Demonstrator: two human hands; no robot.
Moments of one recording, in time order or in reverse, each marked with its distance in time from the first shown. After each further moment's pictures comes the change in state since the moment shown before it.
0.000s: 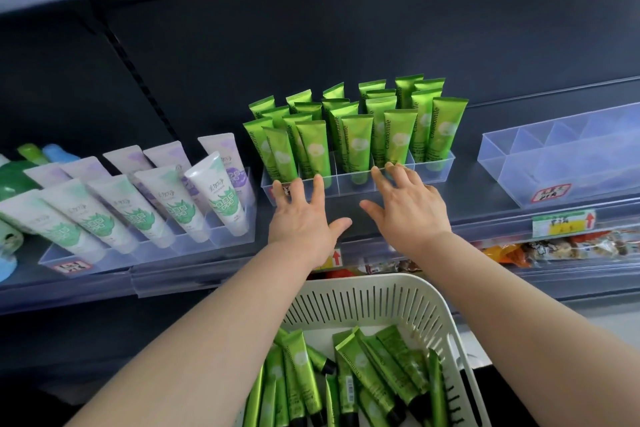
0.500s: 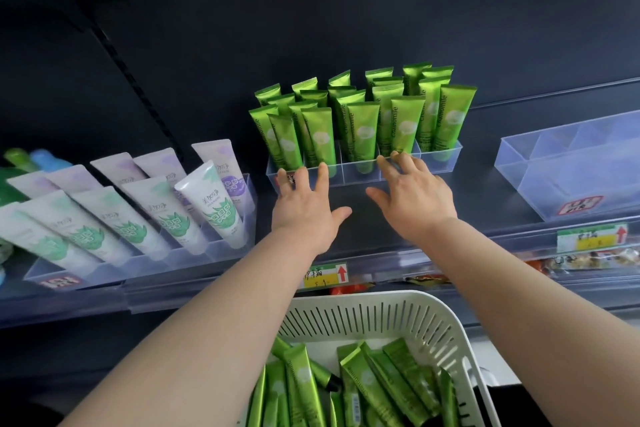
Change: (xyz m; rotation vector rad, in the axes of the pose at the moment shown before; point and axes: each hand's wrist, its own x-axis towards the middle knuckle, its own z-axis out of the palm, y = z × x) left_hand 0.048 -0.002 0.001 0.023 0.024 -0.012; right_hand 0.043 0.006 0.003 0.042 -0.015 0.022
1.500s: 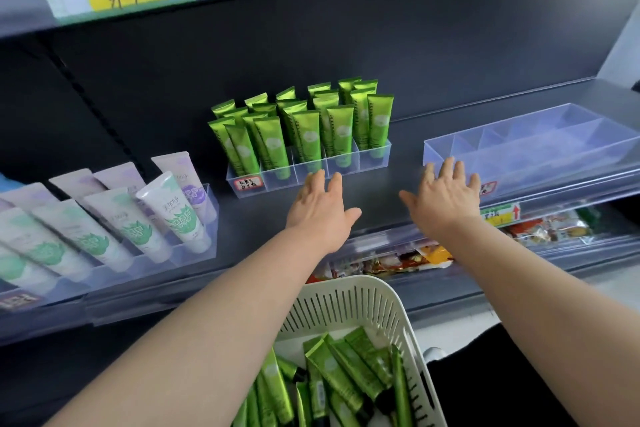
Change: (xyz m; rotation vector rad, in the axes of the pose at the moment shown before) left_hand -0.040 0.078 -0.025 -0.190 -0.055 0.228; right_hand -0.057 0.086 -0.035 -0.233 -0.133 0.408
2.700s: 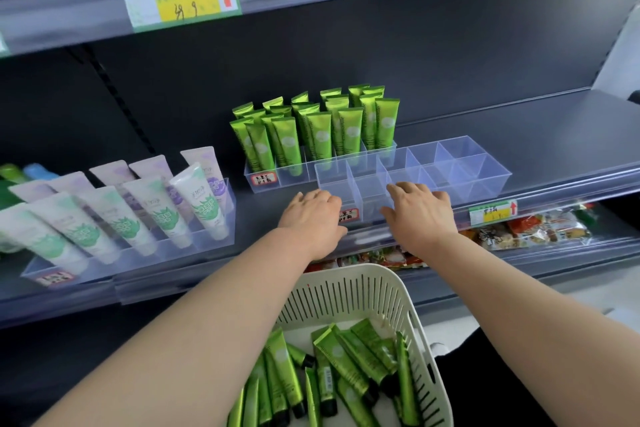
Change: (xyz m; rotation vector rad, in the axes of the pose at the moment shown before) left_hand -0.038 -0.024 -0.013 0.245 -0.045 0.173; right_hand -0.056 -0.030 -0.011 0.138 0.063 -0.258
